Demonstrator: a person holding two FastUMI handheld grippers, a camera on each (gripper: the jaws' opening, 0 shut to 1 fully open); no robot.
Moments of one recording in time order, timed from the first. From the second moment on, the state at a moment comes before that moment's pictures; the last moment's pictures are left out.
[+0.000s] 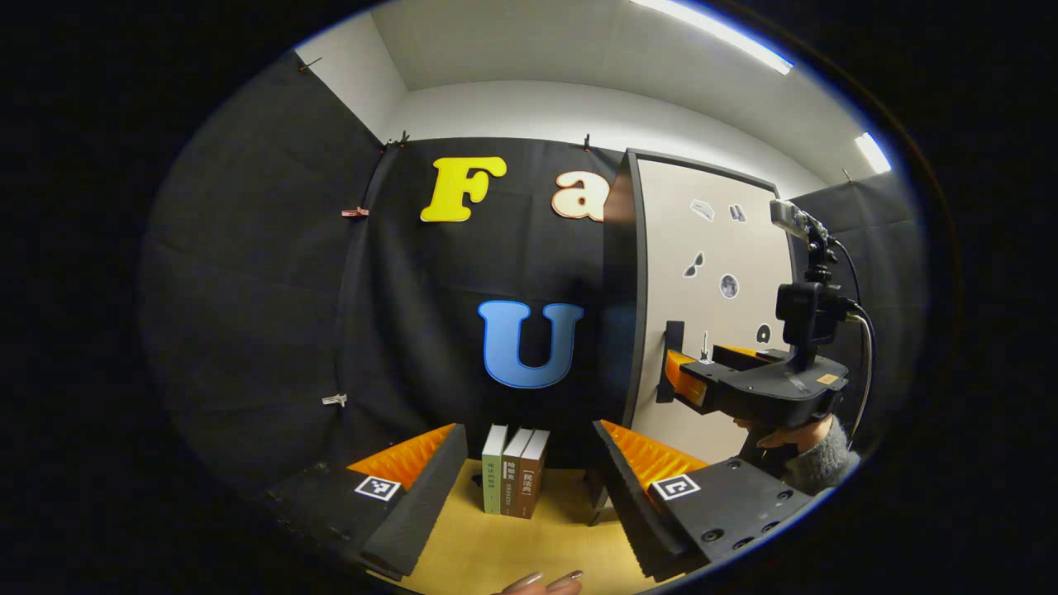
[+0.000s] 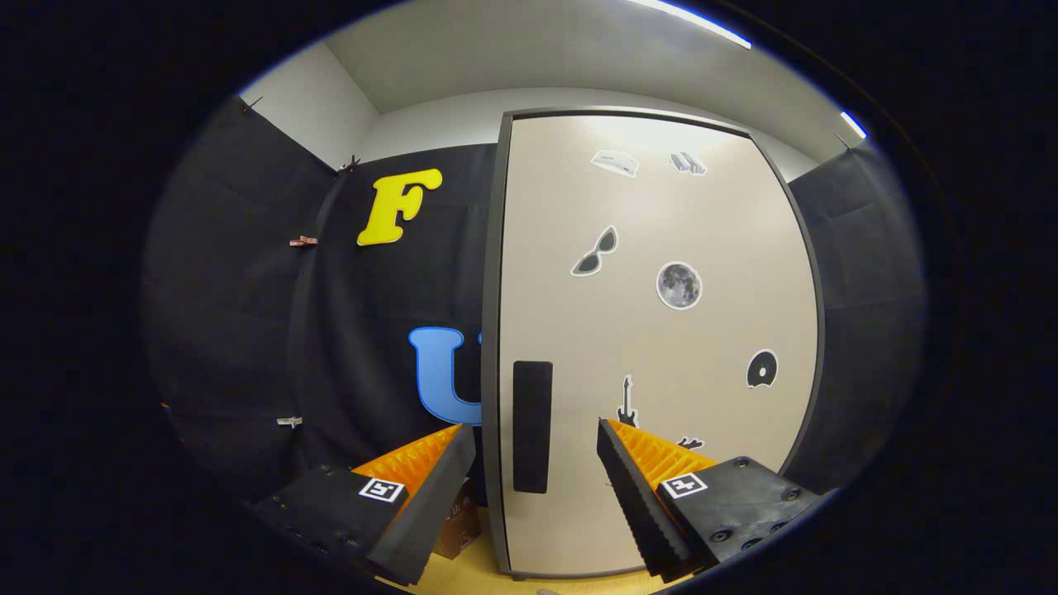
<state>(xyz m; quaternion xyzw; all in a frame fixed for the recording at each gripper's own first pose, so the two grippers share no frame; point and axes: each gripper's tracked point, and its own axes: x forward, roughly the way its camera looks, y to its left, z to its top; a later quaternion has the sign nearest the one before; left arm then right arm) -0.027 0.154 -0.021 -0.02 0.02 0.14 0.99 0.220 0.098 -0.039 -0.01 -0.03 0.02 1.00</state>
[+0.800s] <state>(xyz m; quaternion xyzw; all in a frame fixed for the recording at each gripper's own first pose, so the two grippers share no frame) 0.012 0.185 -0.035 -0.03 0.03 0.16 0.99 0.276 0.103 -0.077 0.01 0.00 -0.01 1.00</state>
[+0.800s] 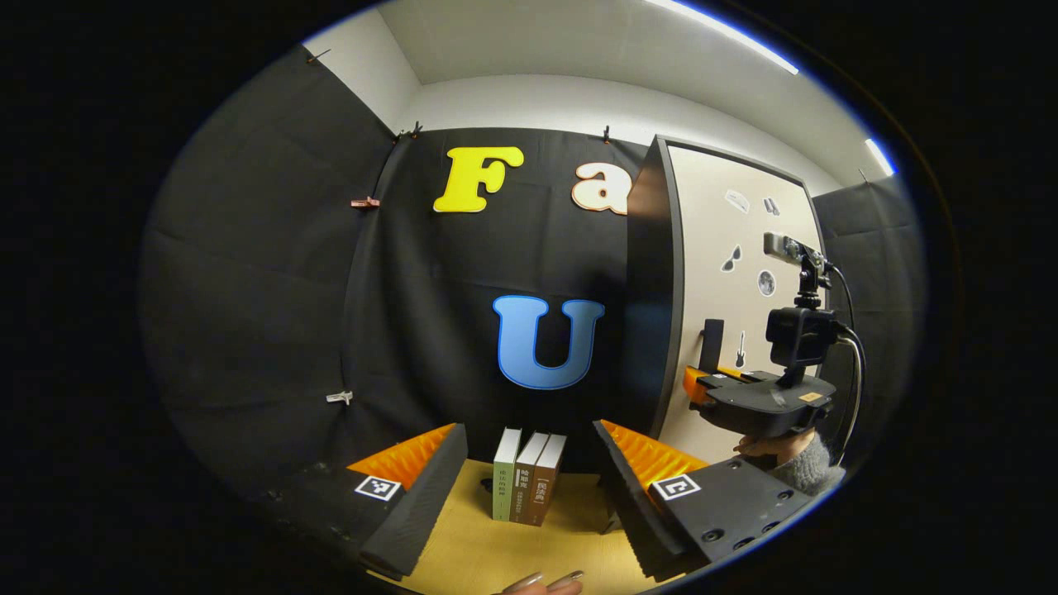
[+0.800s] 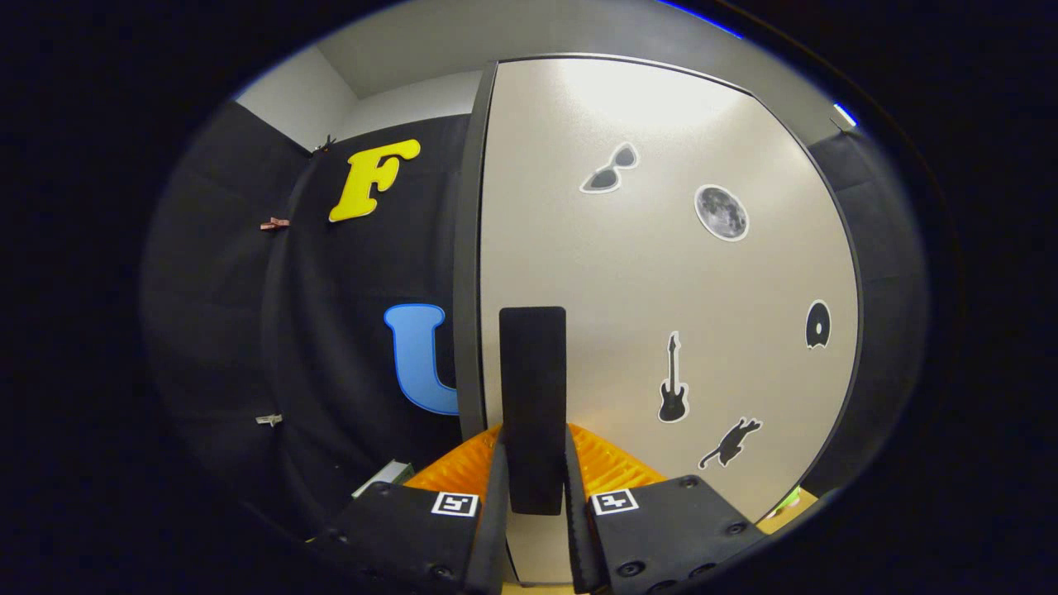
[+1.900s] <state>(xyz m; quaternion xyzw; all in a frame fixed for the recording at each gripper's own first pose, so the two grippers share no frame) -0.044 0.127 -0.026 -0.04 0.01 0.07 1.00 0.150 0.074 -0.063 0.00 0.05 0.07 1.00</state>
